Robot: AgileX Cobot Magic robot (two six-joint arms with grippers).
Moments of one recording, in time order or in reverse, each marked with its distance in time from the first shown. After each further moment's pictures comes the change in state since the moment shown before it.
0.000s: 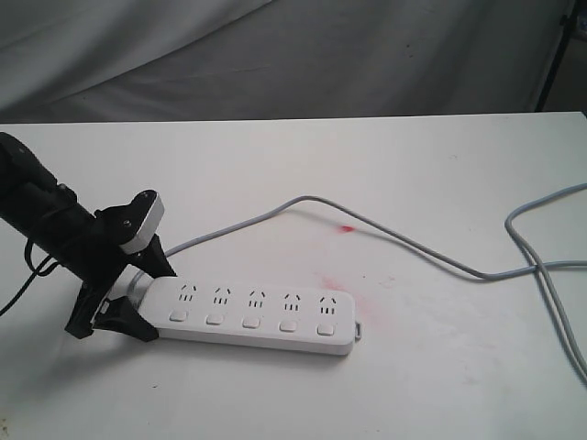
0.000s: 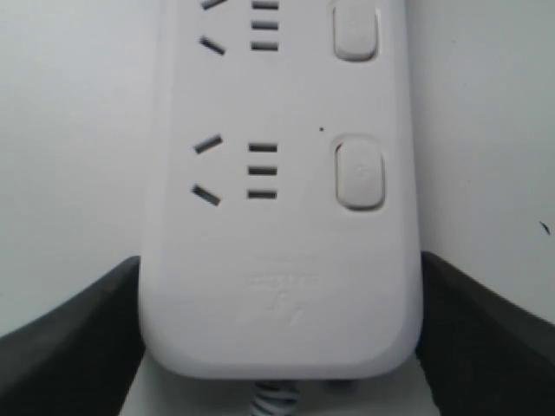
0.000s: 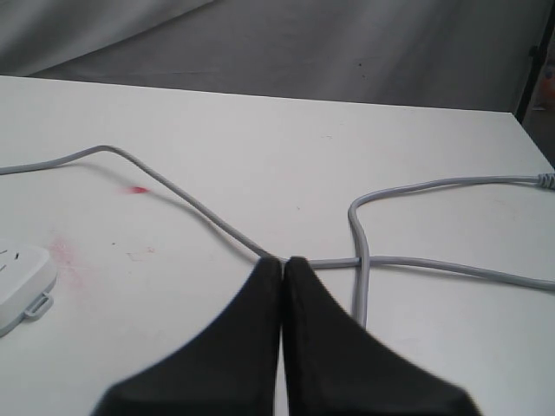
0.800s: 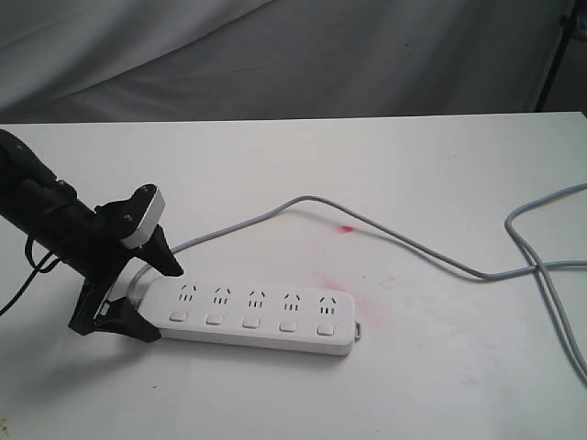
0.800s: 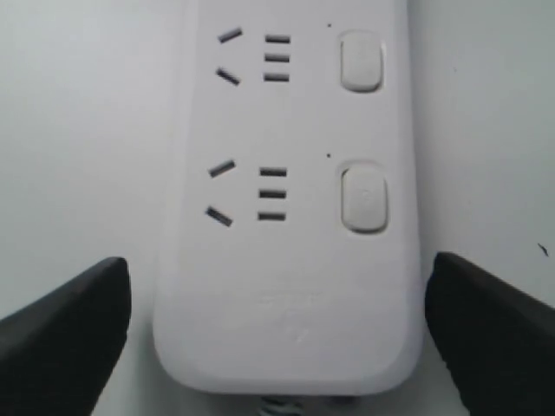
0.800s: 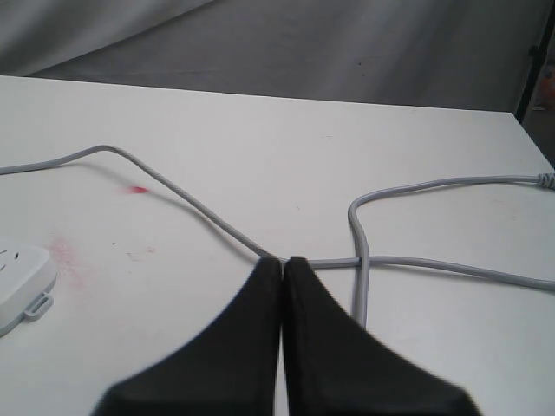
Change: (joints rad) left arm 0.000 -0.011 0.000 -0.029 0.009 0.000; right arm 0.000 0.000 0.000 0.000 0.000 0.000
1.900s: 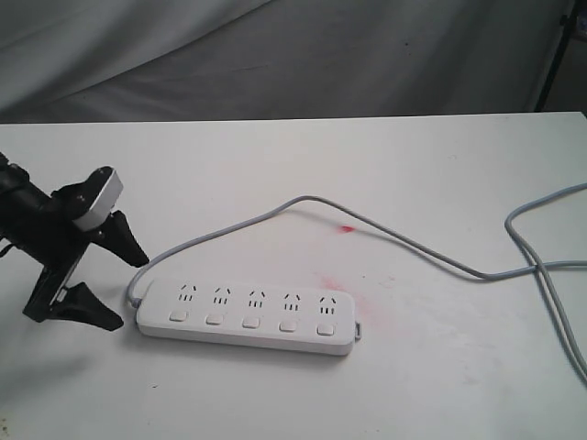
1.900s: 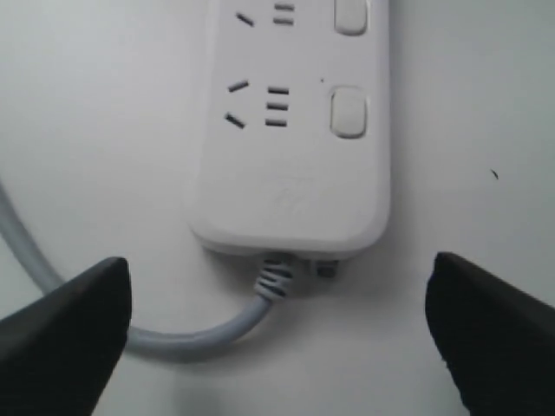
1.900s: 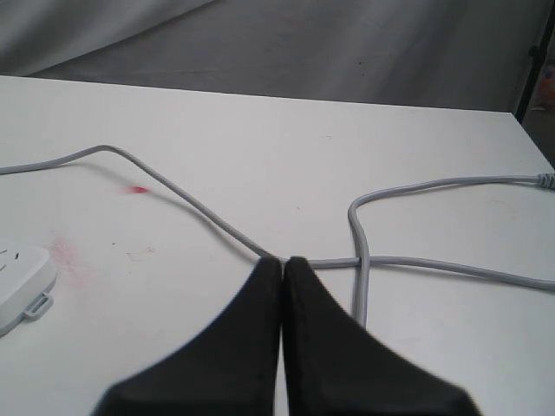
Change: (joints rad) left arm 0.119 -0.034 -0.032 0.057 0.111 -0.002; right arm 0.000 0.000 0.000 0.000 0.000 0.000
